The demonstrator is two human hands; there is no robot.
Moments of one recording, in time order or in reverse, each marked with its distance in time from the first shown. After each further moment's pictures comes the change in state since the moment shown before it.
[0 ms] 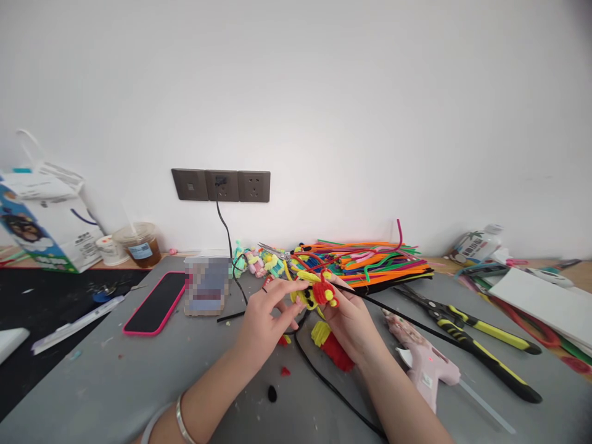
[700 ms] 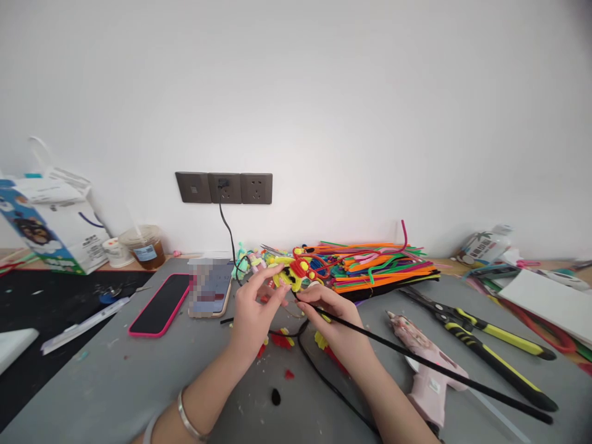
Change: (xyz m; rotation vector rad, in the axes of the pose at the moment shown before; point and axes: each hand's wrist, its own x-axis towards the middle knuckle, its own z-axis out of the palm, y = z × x) left_hand 0.011 -0.002 -0.009 -0.043 0.278 -0.096; right_hand -0.008 0.010 0.001 -0.753 -0.344 -0.533
